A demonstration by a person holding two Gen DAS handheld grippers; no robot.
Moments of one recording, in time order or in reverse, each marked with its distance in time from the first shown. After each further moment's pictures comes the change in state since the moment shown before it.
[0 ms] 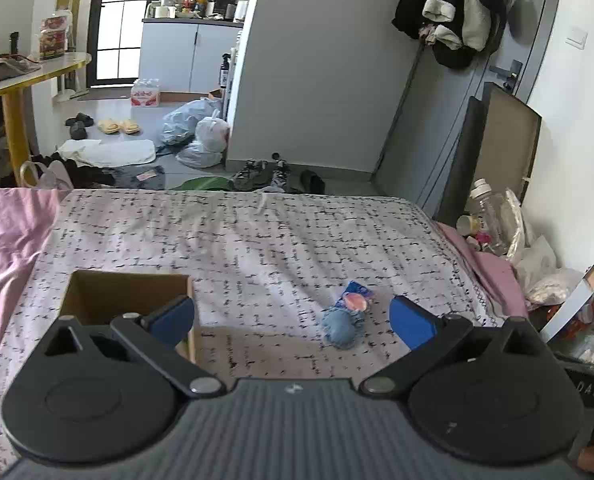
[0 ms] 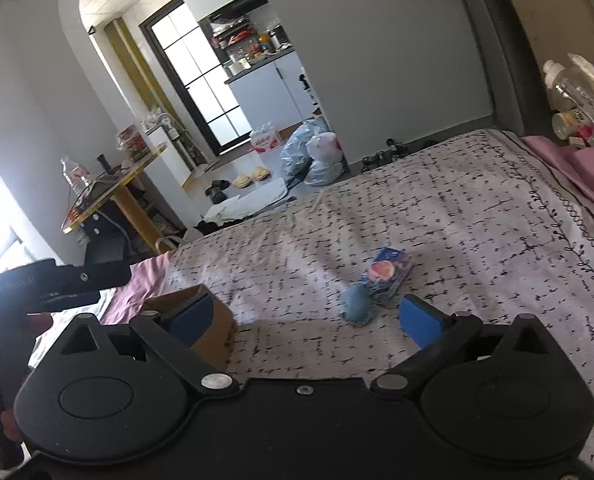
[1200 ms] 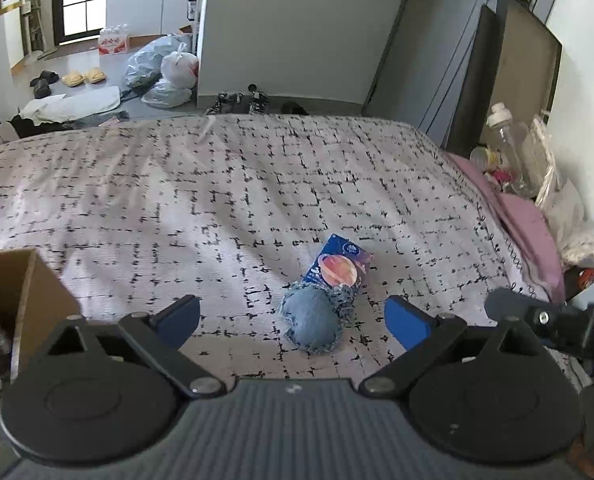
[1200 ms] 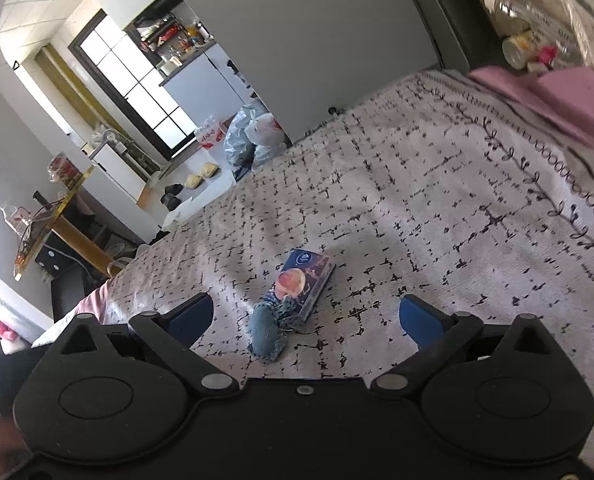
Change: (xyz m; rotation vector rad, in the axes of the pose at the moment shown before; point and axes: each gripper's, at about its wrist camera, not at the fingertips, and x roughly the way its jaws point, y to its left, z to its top) left arm 0.182 -0.050 -0.024 0.043 0.198 -0.018; right arm 0.096 -0.107 0.011 0.201 0.074 -0.062
